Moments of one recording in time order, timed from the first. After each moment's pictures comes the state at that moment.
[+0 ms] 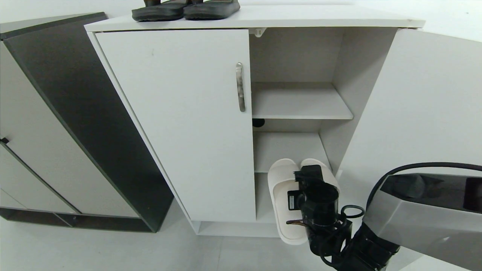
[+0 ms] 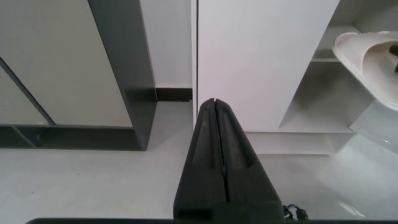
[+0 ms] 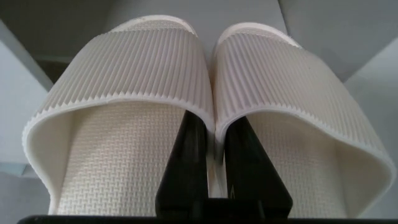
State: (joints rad) left arm 0.00 0.00 0.00 0.00 0.02 0.00; right arm 0.77 2.26 -0.80 -1.36 -0.79 0.03
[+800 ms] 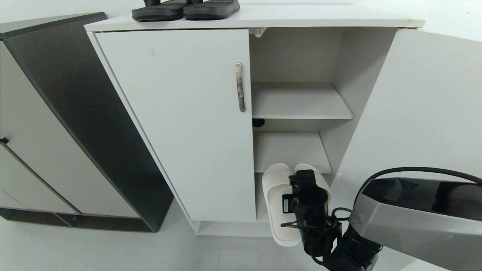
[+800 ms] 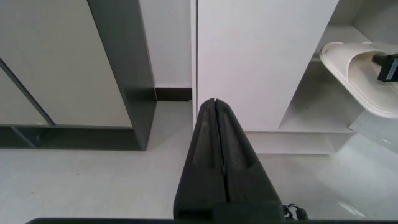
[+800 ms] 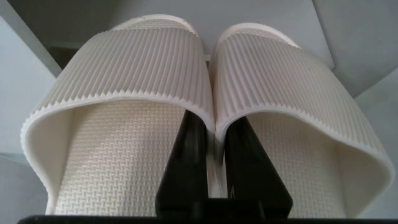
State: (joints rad) left arm 0.00 0.00 0.00 0.00 0.02 0.00; right arm 0.76 2.34 -0.85 -1.35 -0.74 0.08
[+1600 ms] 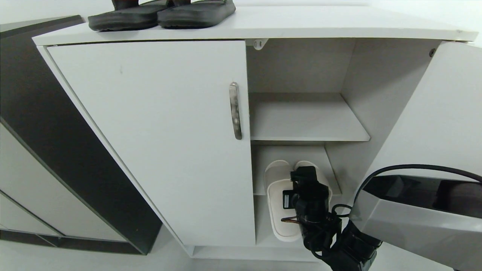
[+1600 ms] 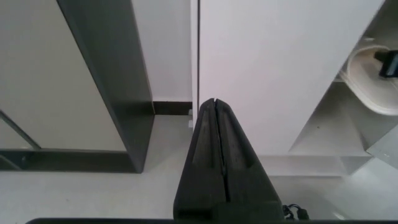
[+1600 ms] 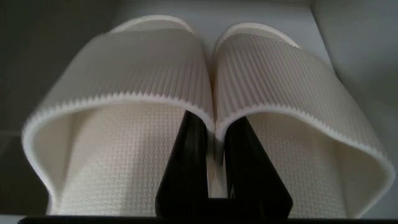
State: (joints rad) left arm 0.00 0.00 0.00 0.00 0.02 0.00; right arm 0.75 2.34 -0.88 -1.35 -0.74 0.09
